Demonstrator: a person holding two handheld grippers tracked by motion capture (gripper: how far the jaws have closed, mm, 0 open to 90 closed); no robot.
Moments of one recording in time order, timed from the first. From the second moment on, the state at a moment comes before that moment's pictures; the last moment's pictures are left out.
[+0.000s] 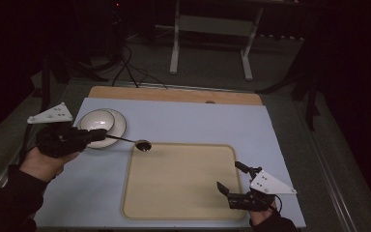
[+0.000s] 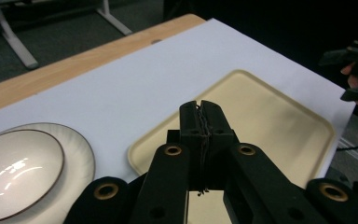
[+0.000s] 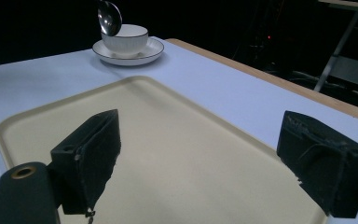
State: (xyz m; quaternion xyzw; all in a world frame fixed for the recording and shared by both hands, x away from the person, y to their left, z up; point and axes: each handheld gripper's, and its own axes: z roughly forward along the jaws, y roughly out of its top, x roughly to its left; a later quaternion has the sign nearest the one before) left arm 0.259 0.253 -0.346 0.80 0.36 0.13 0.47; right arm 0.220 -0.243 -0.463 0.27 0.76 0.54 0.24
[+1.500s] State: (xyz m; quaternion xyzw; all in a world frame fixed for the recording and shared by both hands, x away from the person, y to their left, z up) left arm 0.286 0.187 -0.379 0.92 0.24 -0.04 0.30; right arm 0.220 -0.243 -0.464 0.27 0.76 0.54 0.24
